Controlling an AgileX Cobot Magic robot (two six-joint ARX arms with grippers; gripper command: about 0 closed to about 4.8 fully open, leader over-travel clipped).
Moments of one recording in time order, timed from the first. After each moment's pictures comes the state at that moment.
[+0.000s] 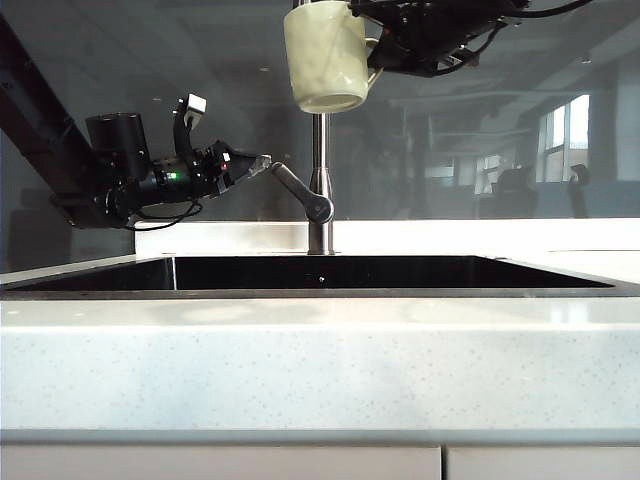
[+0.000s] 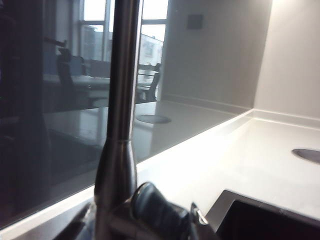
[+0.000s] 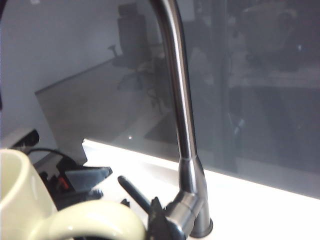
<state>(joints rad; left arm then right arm) -0.12 2.54 1.95 1.04 0.90 -0.37 0.33 1.78 1.45 0.36 -0.15 0.14</state>
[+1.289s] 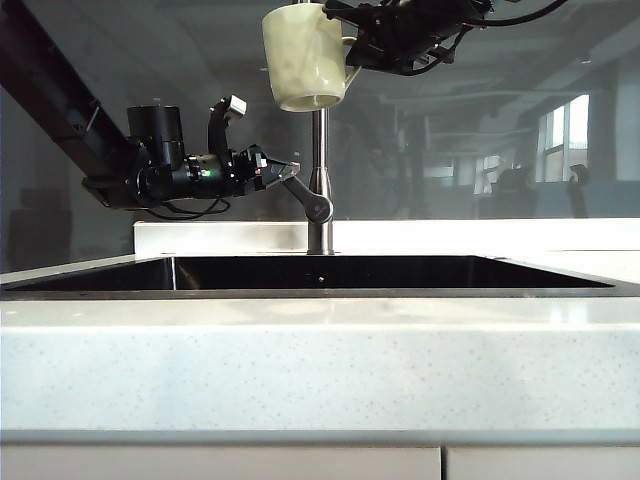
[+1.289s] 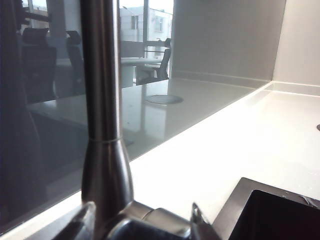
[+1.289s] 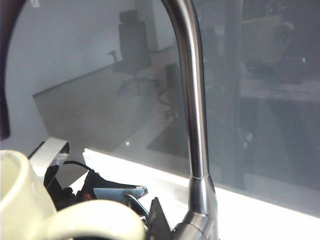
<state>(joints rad) -0.18 2.54 2.05 0.77 0.82 -0.16 0.38 1.86 1.55 0.36 -0.10 0.11</state>
